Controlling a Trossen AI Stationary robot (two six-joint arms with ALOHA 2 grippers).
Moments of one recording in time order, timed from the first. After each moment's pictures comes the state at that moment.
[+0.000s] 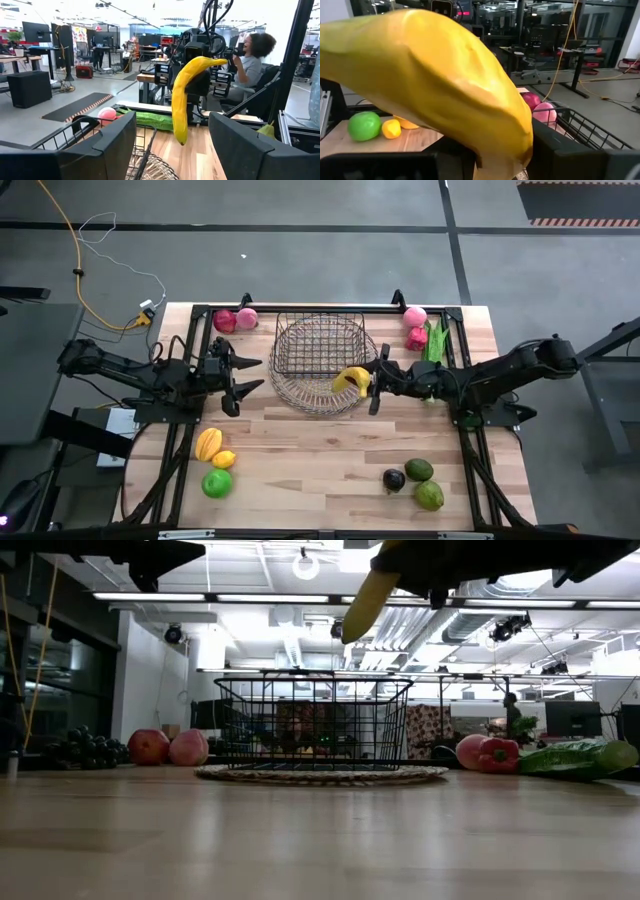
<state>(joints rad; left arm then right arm) -0.12 0.59 0.34 0.36 -0.44 0.00 0.10 1.23 0.57 0.66 0.32 -0.03</state>
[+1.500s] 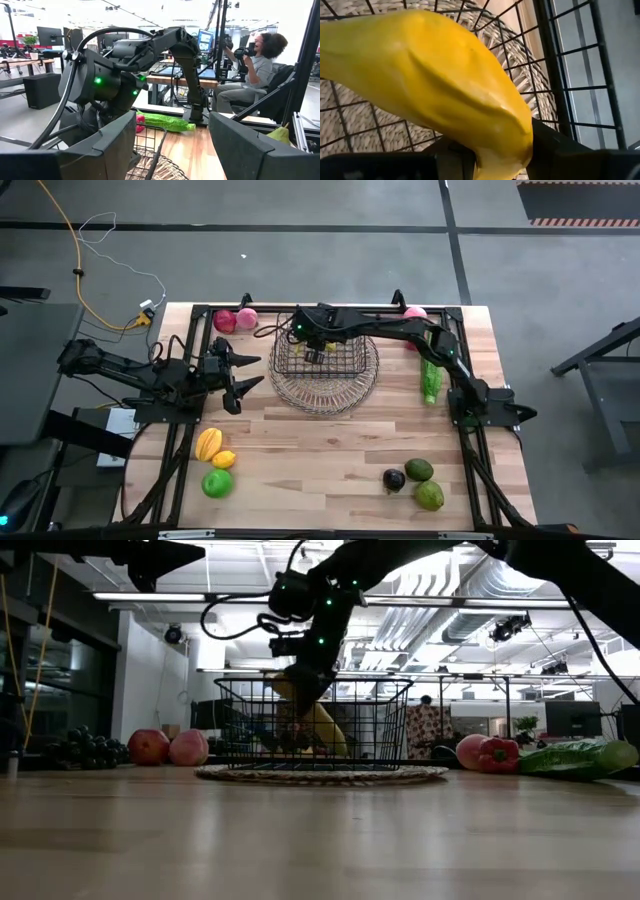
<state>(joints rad) -0.12 0.59 0.34 0.37 -0.49 0.03 -0.28 2.25 2.01 -0.86 0.32 -0.21</state>
